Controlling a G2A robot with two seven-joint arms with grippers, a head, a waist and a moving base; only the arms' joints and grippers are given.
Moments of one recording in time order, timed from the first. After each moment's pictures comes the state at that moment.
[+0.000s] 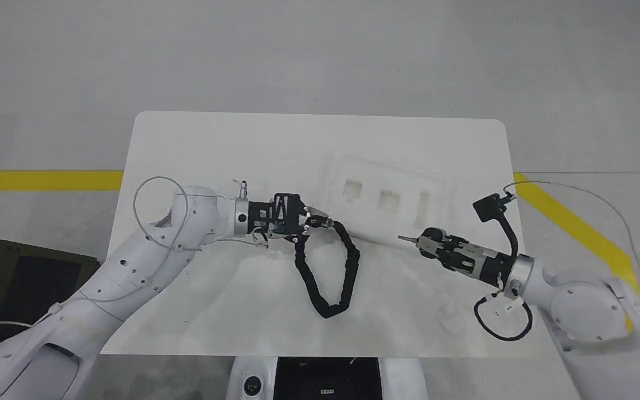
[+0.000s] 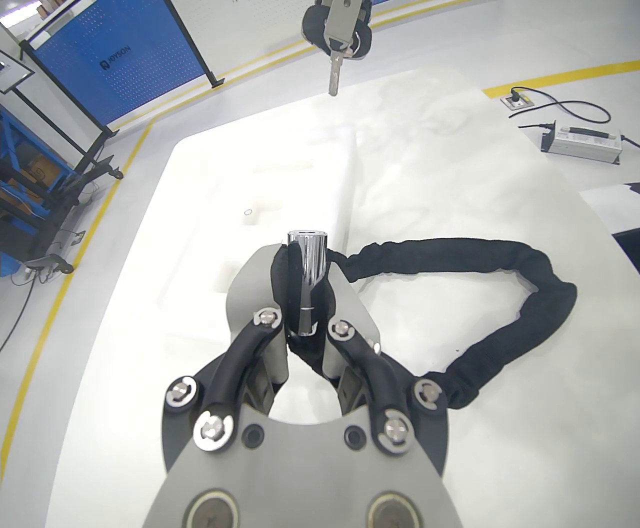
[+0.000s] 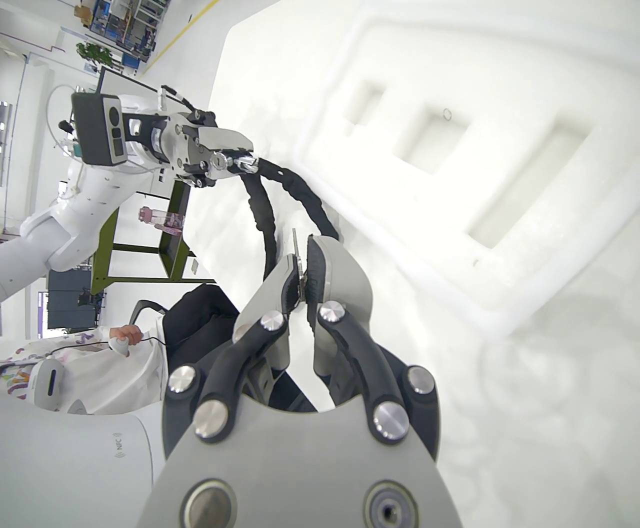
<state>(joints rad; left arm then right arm) 0.76 -0.90 -0.71 -1.44 1.61 -0.80 0.50 -1.58 -0.87 1.59 -2.06 -0.09 -0.15 0.86</state>
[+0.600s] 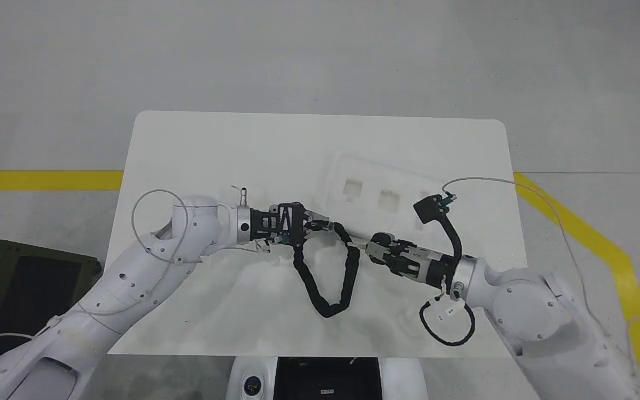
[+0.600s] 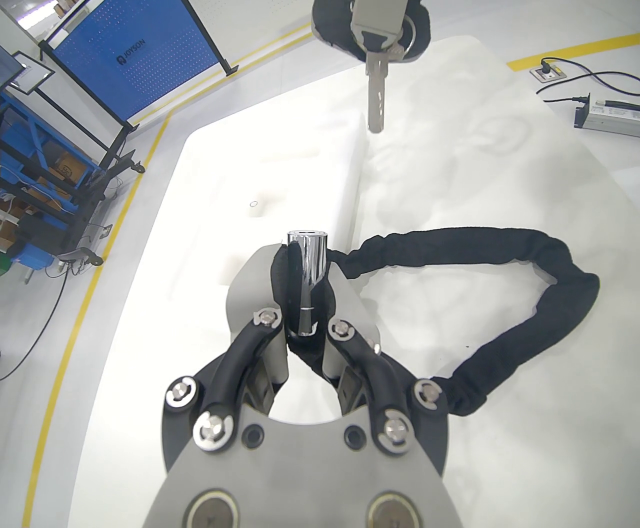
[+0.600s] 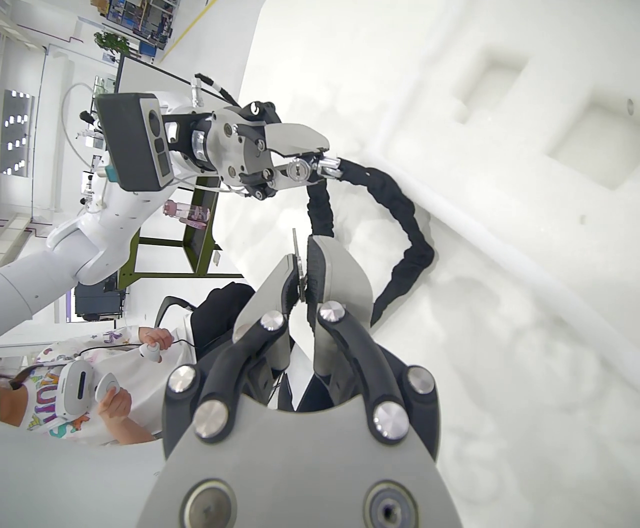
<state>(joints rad) 0.83 -0.90 -0.75 -1.51 1.66 -0.75 0.44 -1.41 -0.91 1.27 -2.14 -0.18 0.06 0.78</state>
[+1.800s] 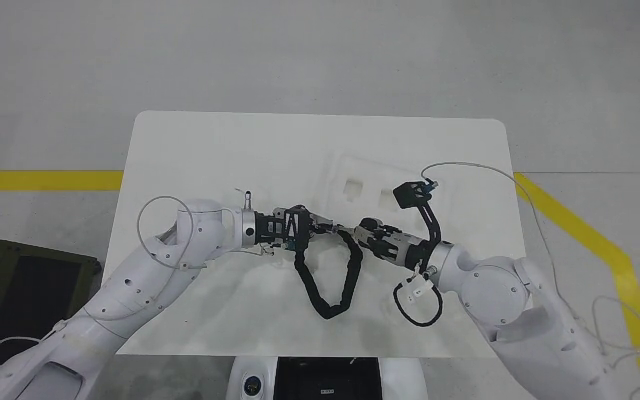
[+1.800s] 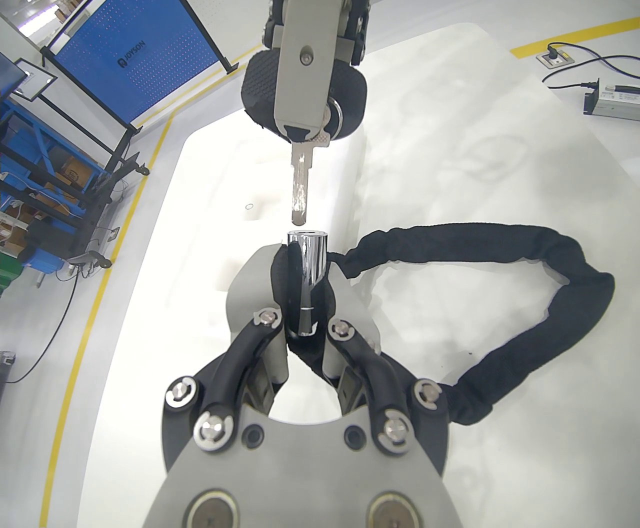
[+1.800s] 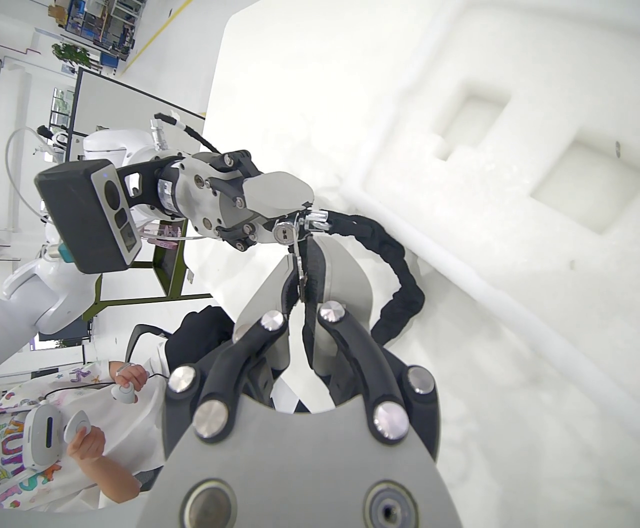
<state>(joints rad) 0.86 -0.92 -0.77 -1.53 1.72 -0.73 0.43 -1.28 -0.95 1.14 -2.09 -0.30 0.21 0.74</state>
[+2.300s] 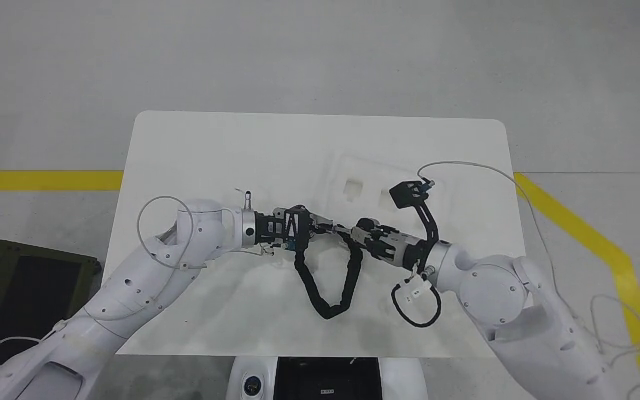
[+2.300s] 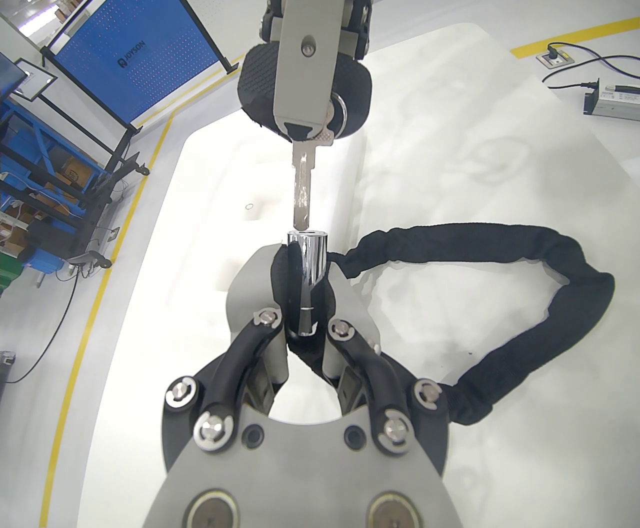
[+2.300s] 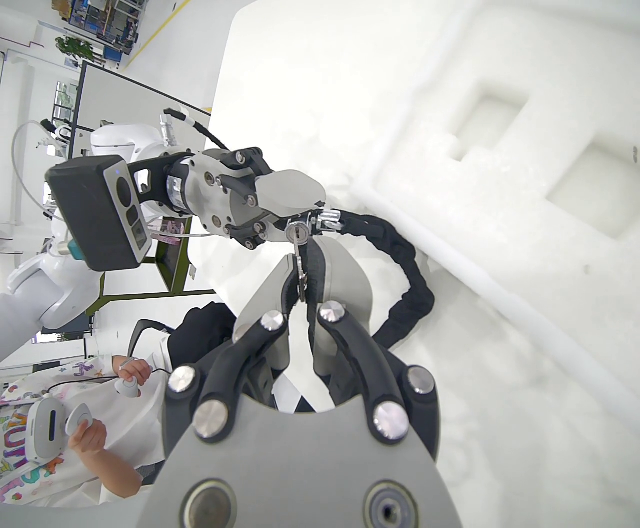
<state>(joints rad) 0.86 -0.92 -0.77 -1.53 1.72 -0.73 0.43 -1.26 -0.96 1.13 -2.10 -0.30 0.22 0.76</state>
